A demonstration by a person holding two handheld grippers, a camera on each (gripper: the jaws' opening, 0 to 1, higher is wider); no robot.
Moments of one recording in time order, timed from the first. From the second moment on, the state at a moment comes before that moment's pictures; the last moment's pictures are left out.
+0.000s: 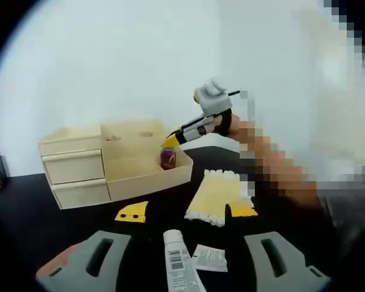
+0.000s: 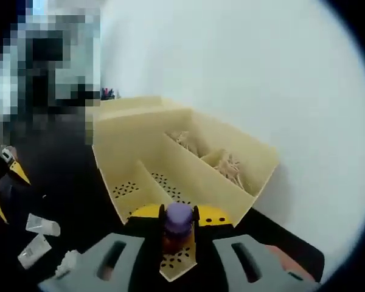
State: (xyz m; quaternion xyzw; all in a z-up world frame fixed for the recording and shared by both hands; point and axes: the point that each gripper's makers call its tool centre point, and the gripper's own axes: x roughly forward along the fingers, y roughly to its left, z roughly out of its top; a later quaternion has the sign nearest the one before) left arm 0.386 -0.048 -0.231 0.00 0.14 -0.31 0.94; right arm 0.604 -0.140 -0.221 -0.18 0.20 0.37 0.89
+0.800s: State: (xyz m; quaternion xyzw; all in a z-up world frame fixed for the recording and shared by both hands) left arm 0.386 -0.048 -0.232 0.01 0.13 -0.31 0.94; right arm 0.565 -0.140 -0.230 -0.20 0.21 0.41 0.87
